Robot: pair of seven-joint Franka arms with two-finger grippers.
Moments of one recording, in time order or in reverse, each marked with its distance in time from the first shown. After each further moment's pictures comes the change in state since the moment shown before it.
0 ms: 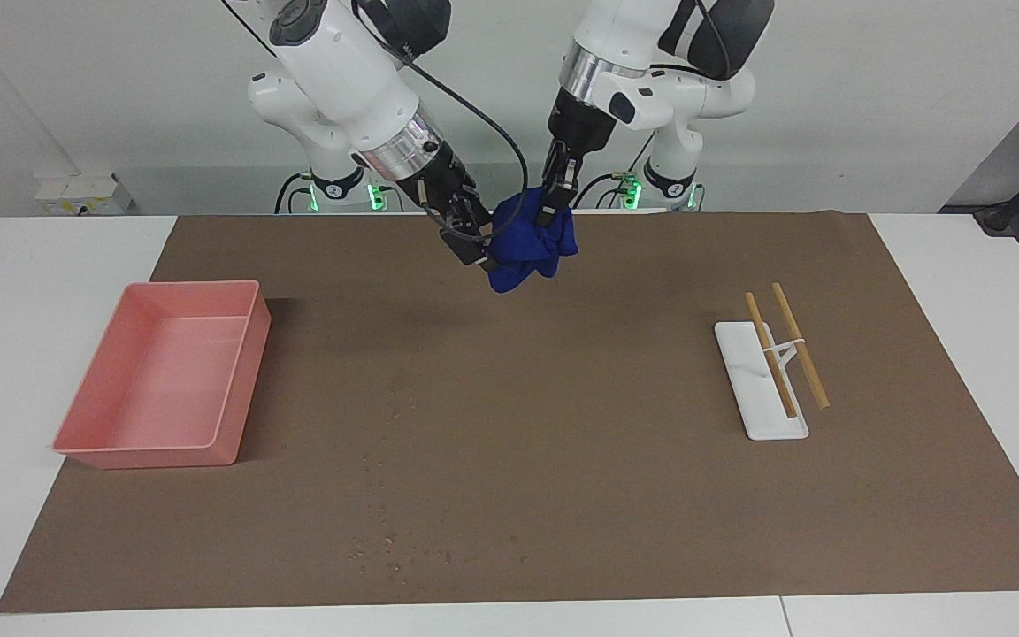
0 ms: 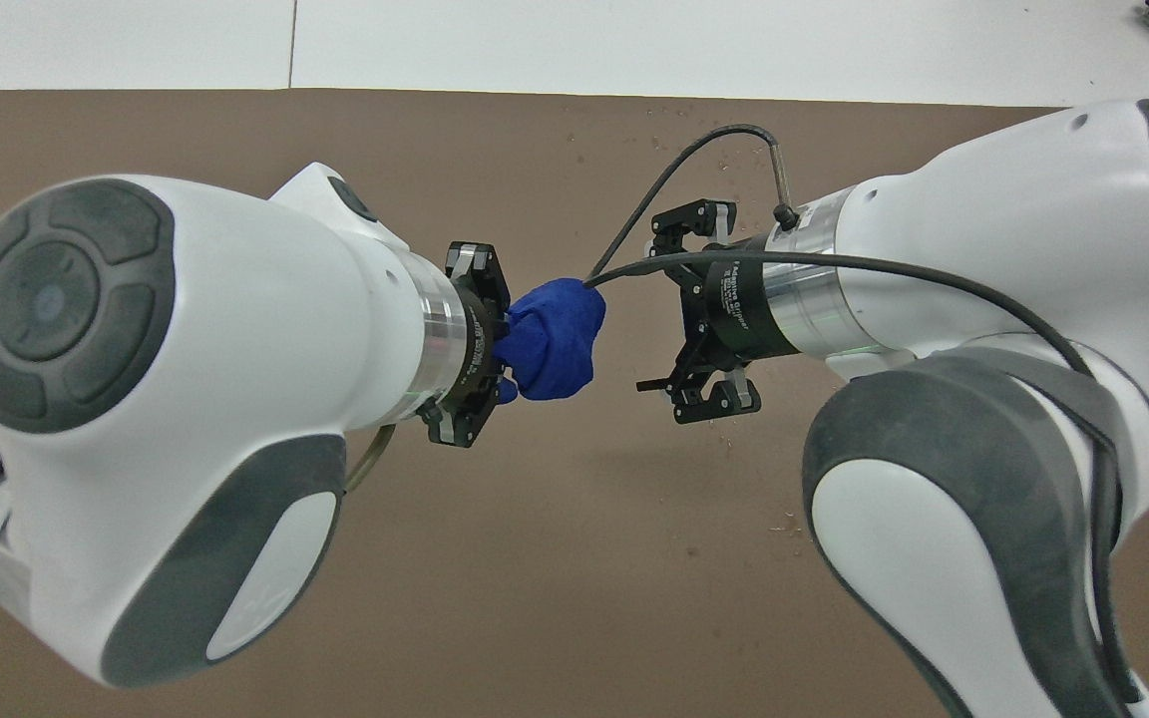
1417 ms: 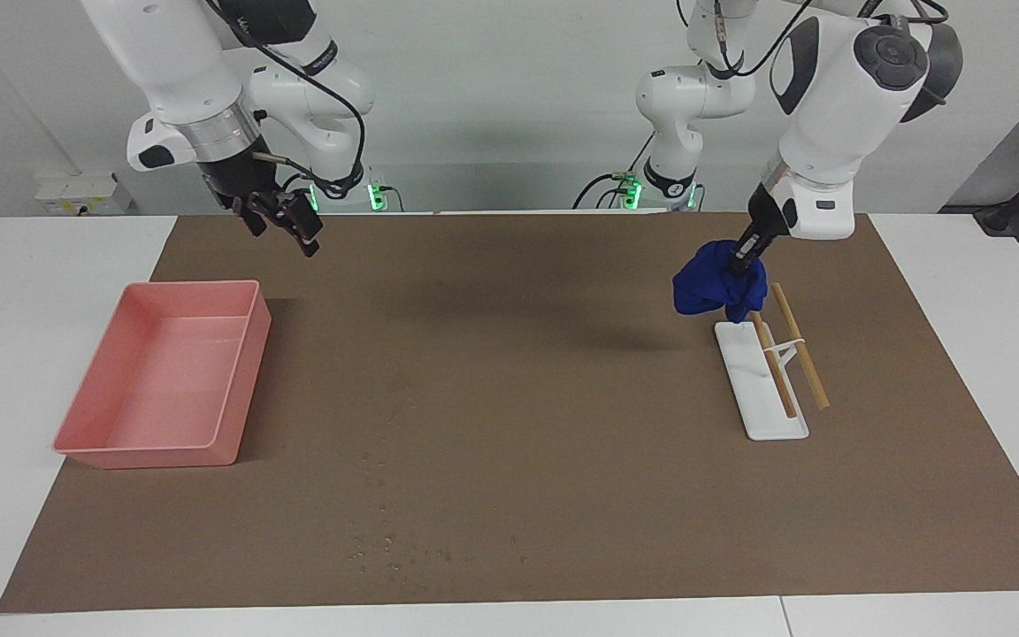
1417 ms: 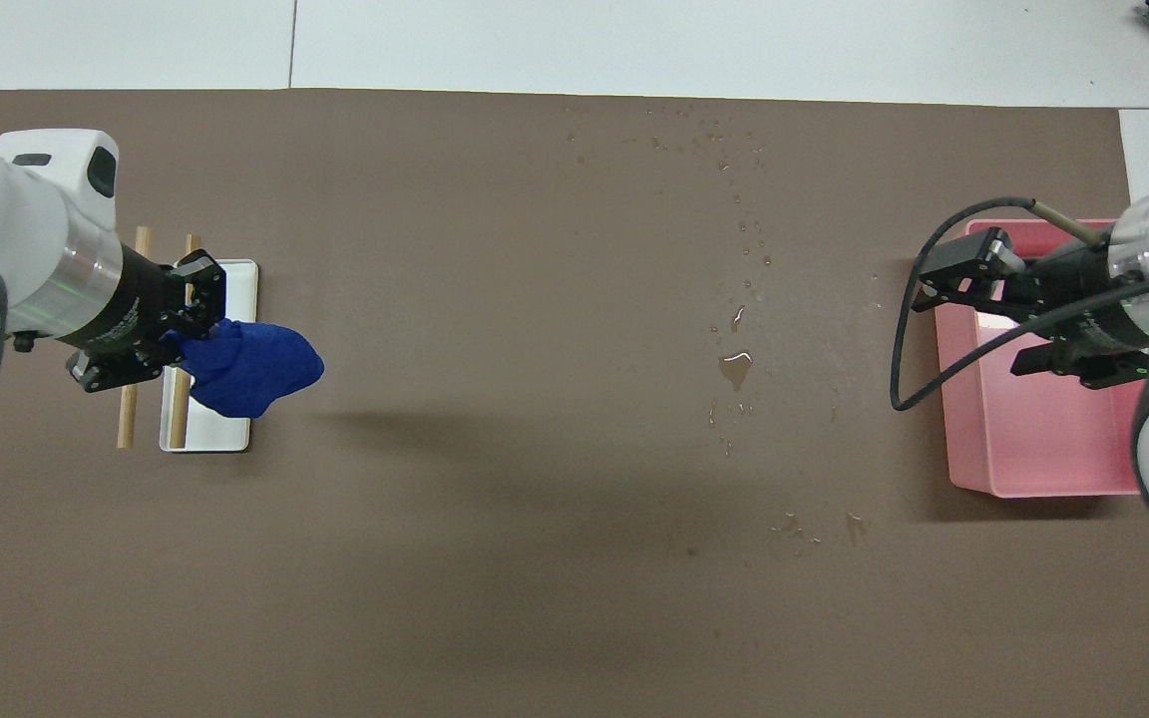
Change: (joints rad) left arm 0.001 -0.010 0.442 -0.118 0.058 -0.300 1.057; right arm -0.291 -0.102 -0.005 0.013 -0.351 -0.336 -1.039
